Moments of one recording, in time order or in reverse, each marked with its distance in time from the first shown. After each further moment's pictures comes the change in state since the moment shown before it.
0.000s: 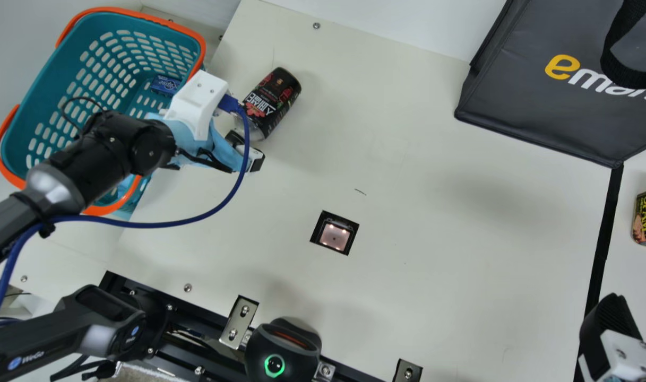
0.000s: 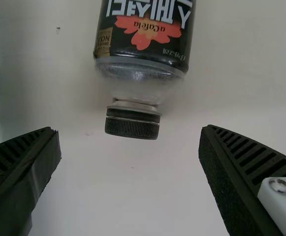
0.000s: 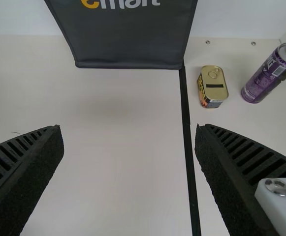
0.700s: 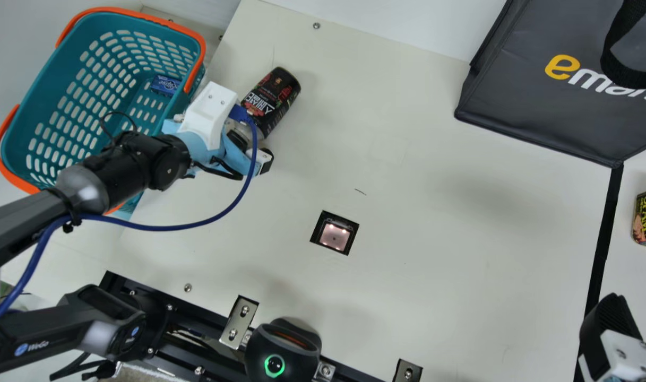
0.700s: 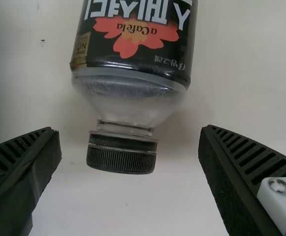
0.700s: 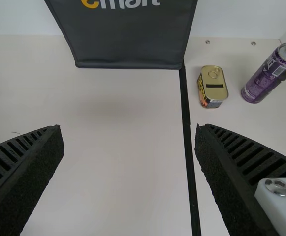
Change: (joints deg) left arm -1.2 4.7 5.6 -0.7 -15.2 0.5; right arm 0.0 0.0 0.0 0.0 0.0 0.0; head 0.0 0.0
